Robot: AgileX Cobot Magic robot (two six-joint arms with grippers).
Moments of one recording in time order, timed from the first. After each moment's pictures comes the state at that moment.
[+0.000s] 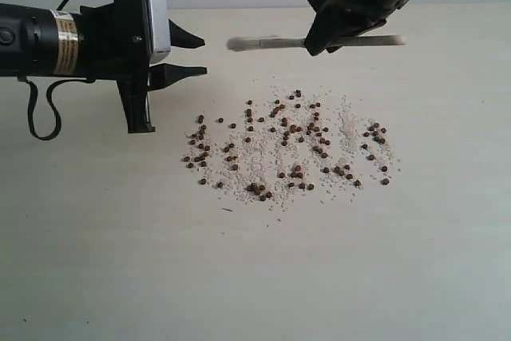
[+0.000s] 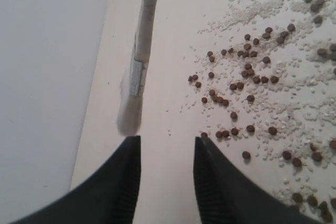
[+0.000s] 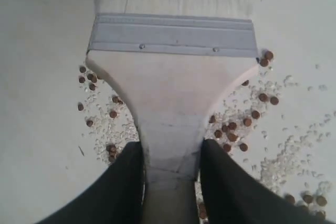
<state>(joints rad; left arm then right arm) -0.39 1.68 -0.87 1.35 -0.53 -0.13 0.23 1.96 -1.58 0.55 1.12 -0.56</state>
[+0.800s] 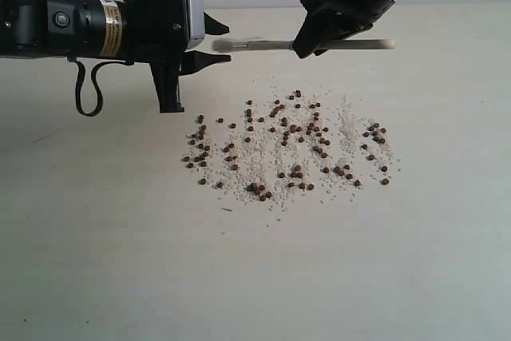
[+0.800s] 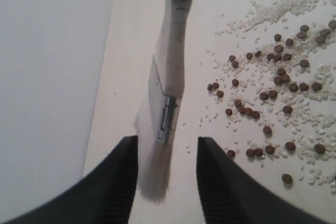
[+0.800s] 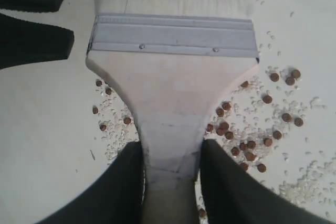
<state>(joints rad) -0.42 1.85 -1.04 1.34 -0.52 -0.10 0.23 1.99 -1.59 0.63 1.13 -0.67</state>
